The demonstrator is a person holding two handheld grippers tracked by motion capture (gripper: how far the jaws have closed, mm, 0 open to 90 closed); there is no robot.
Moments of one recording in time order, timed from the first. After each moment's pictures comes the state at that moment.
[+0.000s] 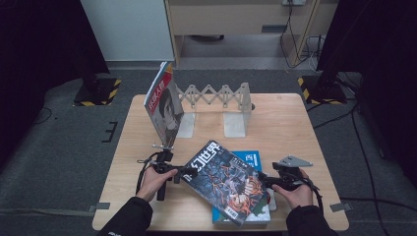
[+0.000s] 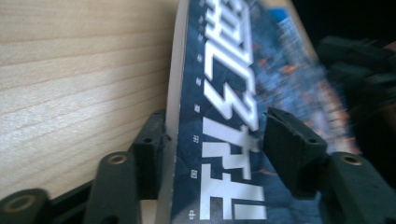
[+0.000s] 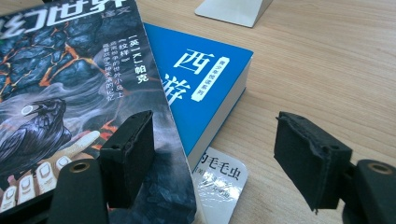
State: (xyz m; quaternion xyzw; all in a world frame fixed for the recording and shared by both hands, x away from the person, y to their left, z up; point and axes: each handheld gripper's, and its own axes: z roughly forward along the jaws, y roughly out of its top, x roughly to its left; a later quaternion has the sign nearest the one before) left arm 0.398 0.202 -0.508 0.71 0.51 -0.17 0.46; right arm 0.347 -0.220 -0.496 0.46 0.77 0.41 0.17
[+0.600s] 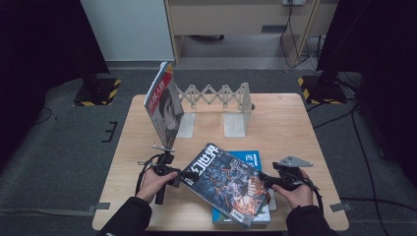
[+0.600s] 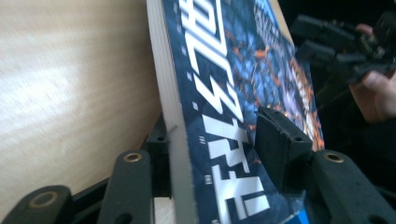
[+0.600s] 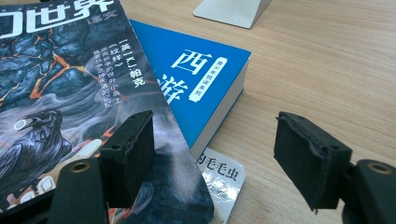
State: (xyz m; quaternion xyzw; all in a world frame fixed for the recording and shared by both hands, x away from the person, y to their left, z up) left arm 0.388 0.190 -0.510 0.73 0.49 -0.23 0.42; right arm 0.347 -0.221 -0.496 0.46 0.77 0.41 0.18
